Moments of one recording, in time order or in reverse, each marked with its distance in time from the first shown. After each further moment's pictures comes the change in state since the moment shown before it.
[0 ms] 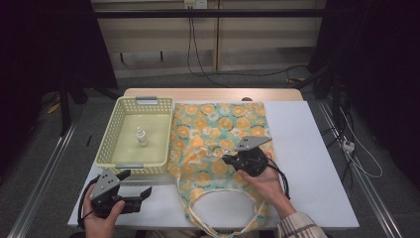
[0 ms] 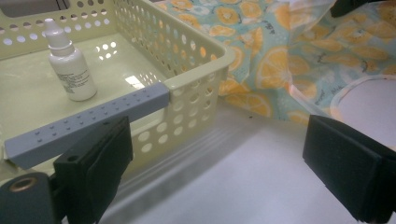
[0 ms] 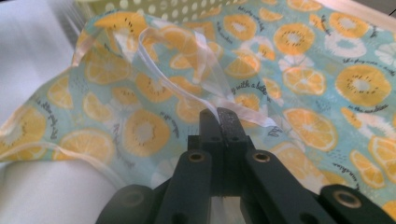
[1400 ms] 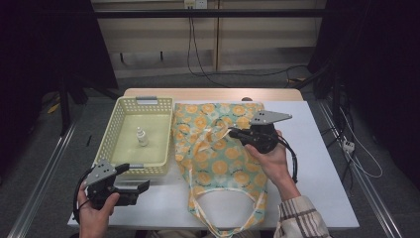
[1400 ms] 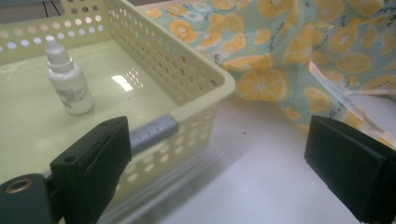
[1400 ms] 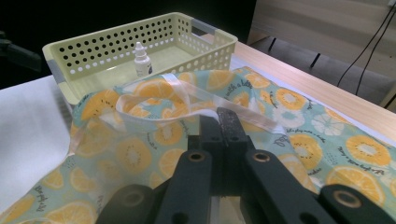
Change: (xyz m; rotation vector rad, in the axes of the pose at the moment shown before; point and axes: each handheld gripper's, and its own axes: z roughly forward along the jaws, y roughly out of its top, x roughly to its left) left arm 0.014 0.026 -0.003 0.018 -0.055 -0.029; right arm -0.033 0.043 -0.032 -0.197 -0.032 0.039
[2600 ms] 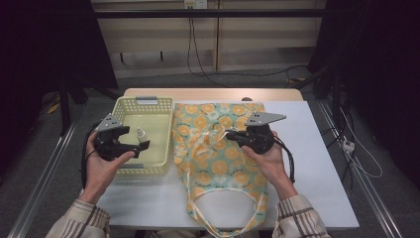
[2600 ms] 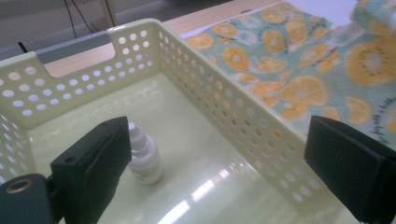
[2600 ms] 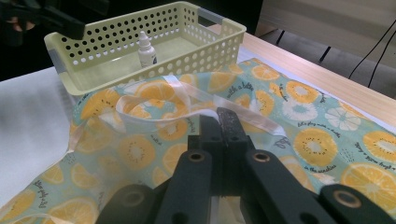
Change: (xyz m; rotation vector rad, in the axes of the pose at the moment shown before) left arm 0.072 0.074 0.054 0.095 0.079 0.051; right arm 0.000 -0.006 0.011 0.028 0.026 -0.002
